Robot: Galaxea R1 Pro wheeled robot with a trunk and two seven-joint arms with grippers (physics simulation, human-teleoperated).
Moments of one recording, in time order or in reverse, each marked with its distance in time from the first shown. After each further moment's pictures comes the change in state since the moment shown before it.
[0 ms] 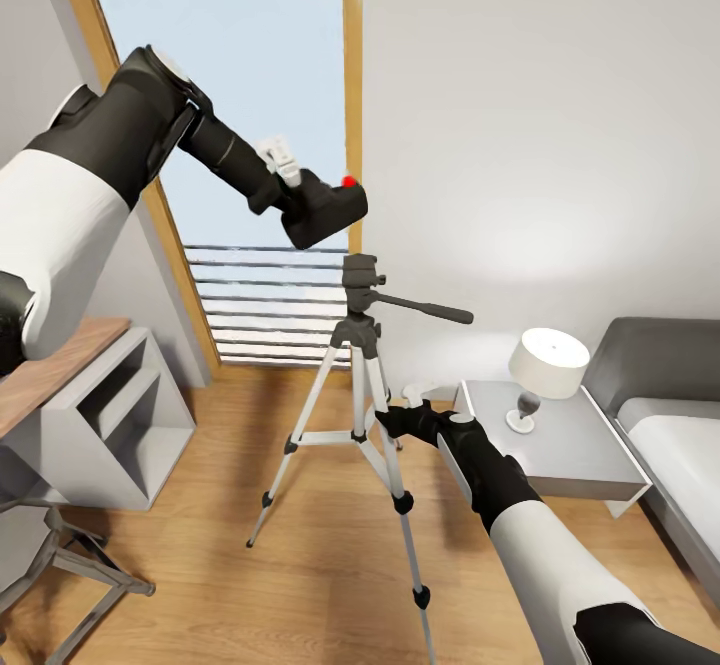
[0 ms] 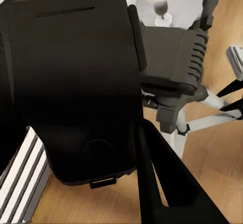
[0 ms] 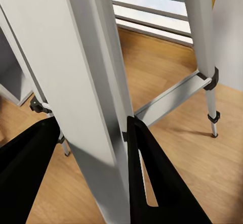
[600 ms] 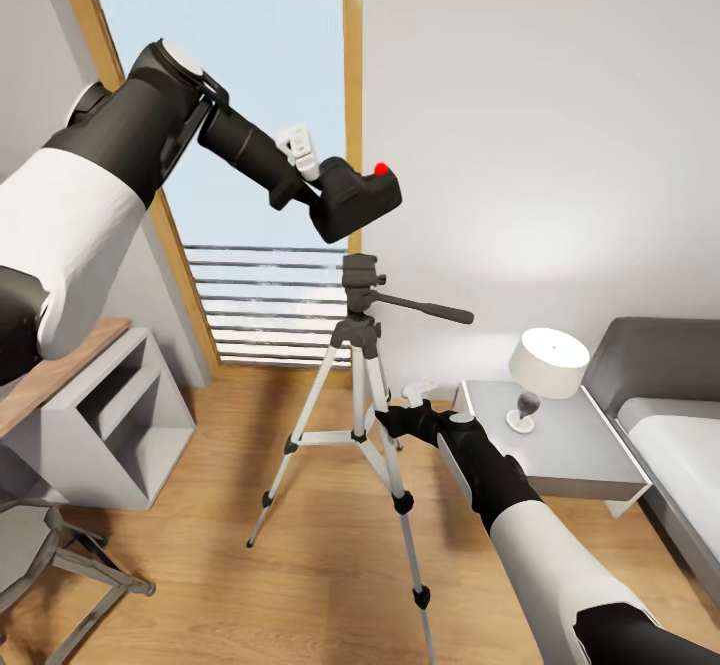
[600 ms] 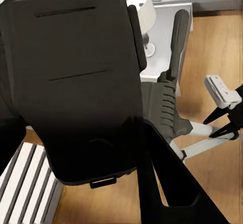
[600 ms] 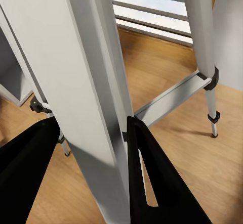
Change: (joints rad) left arm 0.000 -0.044 0.027 -0.006 0.087 -0.095 0.000; right arm 0.000 0.000 0.000 -0.001 0.000 0.001 0.000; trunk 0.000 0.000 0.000
